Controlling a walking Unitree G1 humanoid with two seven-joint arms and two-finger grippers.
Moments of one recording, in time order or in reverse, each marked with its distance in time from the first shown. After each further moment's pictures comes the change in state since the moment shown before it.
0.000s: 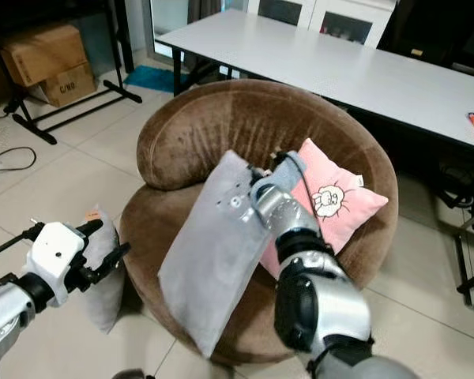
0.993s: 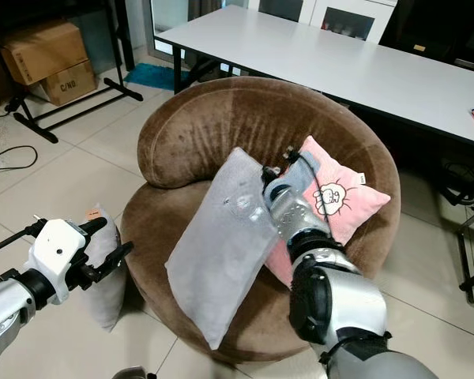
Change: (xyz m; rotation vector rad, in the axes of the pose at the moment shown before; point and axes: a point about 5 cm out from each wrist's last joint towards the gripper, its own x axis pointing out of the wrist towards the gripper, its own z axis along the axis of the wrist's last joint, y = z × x) left arm 0.003 0.001 0.003 -0.002 -0.009 -0.038; right arm 0.002 -0.021 0.019 -0.135 -0.133 0.095
